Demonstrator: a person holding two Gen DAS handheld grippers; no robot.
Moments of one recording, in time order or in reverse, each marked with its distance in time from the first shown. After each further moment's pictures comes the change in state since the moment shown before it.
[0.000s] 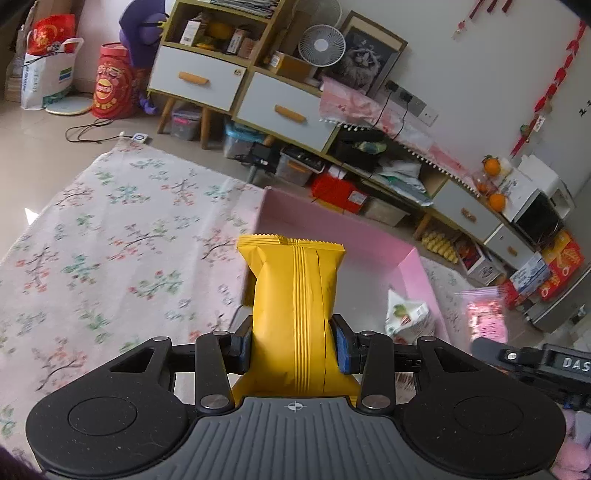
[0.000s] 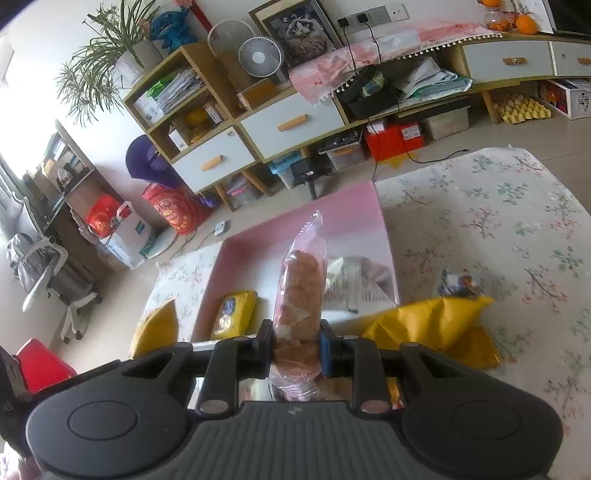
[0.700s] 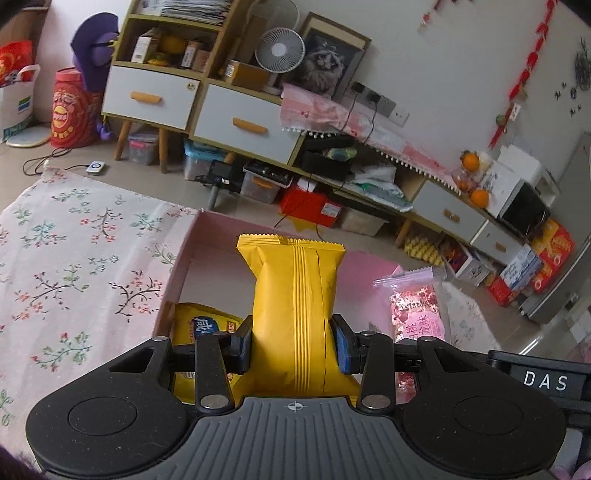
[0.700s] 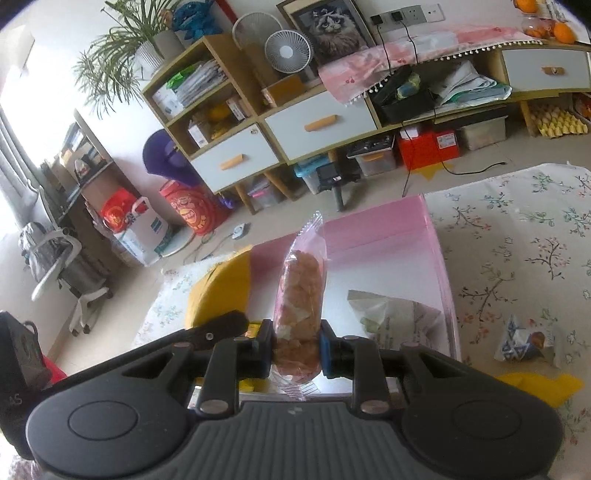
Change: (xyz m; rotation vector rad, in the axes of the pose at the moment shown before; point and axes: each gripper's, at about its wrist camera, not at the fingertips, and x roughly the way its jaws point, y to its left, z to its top) left arm 0.084 -0.037 0.013 0.107 -0.052 -0.050; right arm 0.064 0.001 0.019 -0.075 -0.002 0.052
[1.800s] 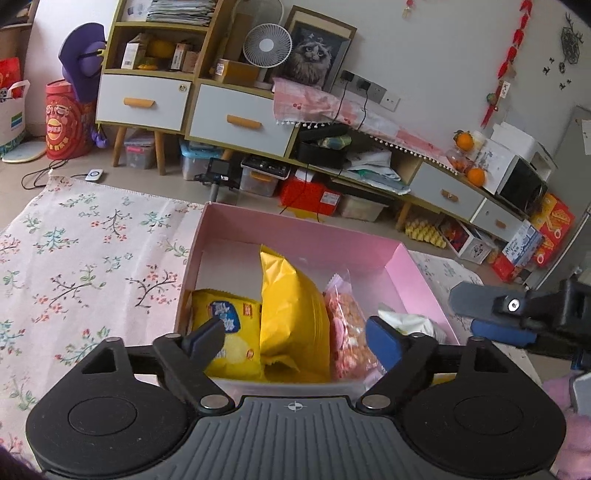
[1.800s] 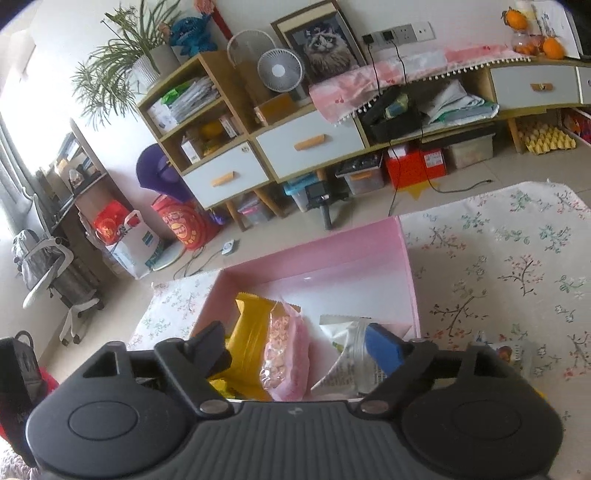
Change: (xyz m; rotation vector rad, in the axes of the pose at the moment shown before) left arm -0.023 0.004 -0.009 0.074 0.021 0.005; right arm -0.029 -0.007 0.003 -0.014 -0.071 -0.017
